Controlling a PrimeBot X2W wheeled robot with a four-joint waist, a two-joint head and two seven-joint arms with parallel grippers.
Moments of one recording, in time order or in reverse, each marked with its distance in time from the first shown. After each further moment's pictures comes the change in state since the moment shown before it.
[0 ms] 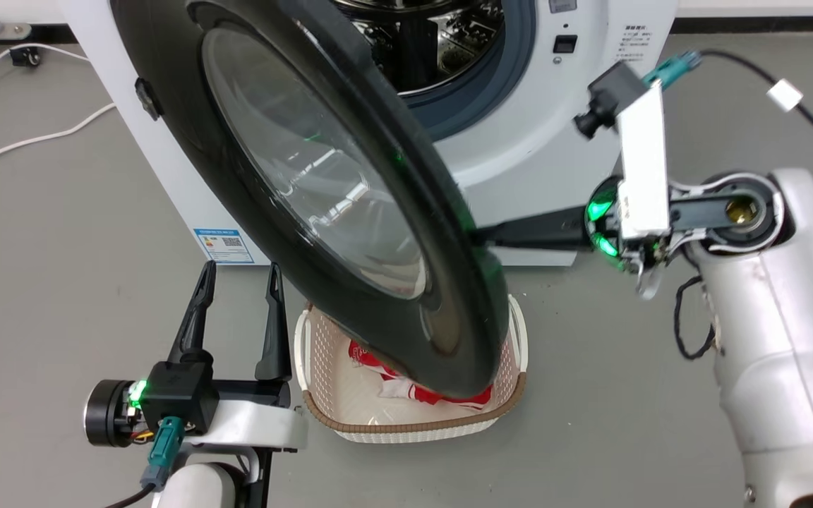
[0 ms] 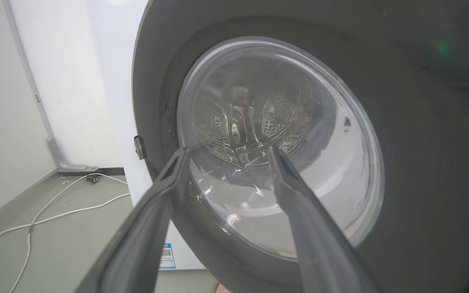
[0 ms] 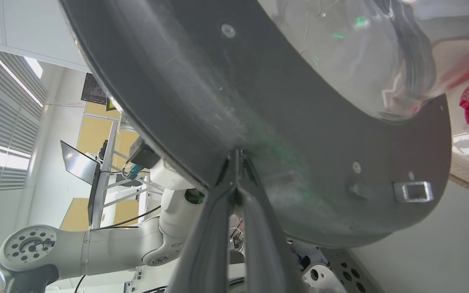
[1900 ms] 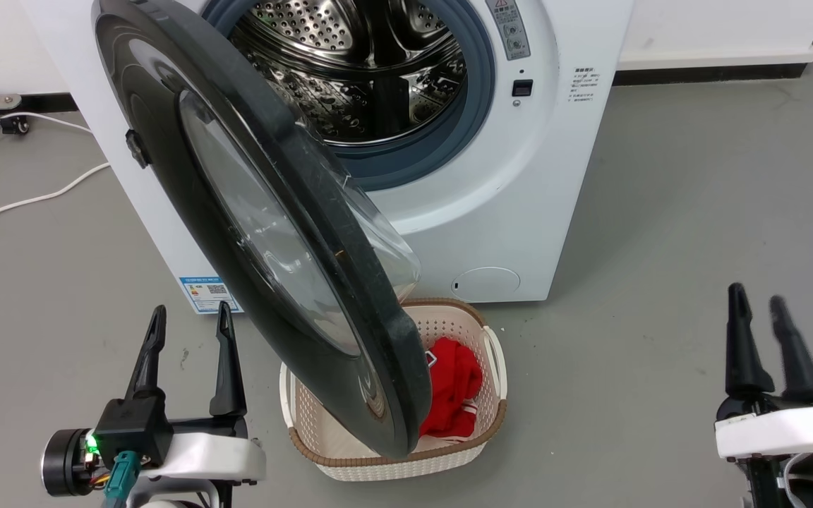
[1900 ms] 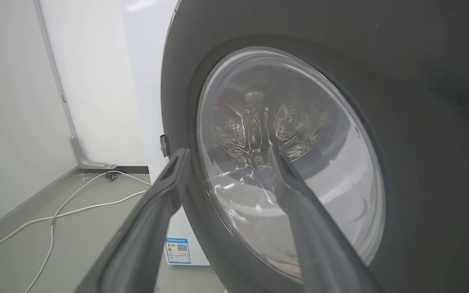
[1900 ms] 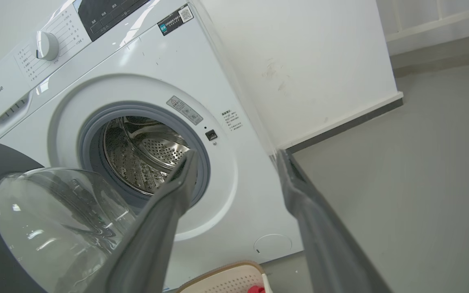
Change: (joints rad) left arm 0.092 0.000 0.111 -0.004 -0.004 -0.018 0.000; right arm 0.819 0.007 -0.231 -0.485 -0.732 0.000 -1.483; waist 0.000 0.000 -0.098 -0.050
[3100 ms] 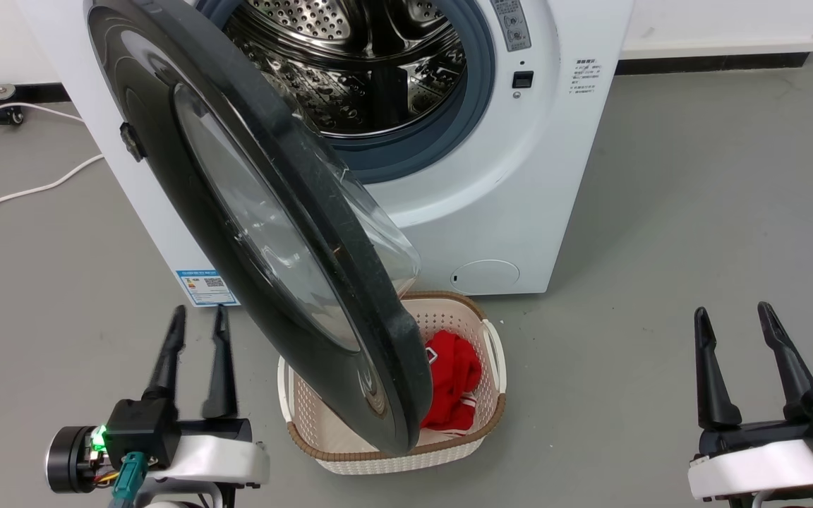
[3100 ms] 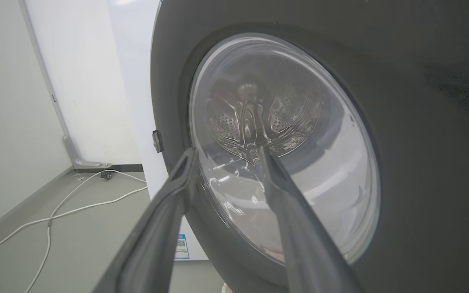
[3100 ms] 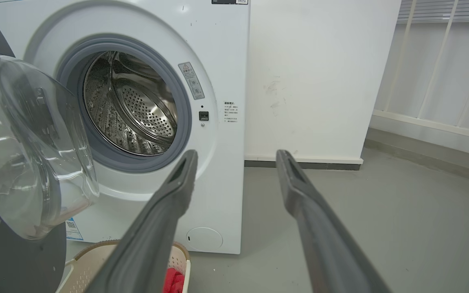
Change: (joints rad) left arm 0.006 0.000 -0.006 -0.001 0.026 -0.021 0.000; right arm 0.087 0.003 0.026 -0.116 -0.558 0.000 -0.083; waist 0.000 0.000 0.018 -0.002
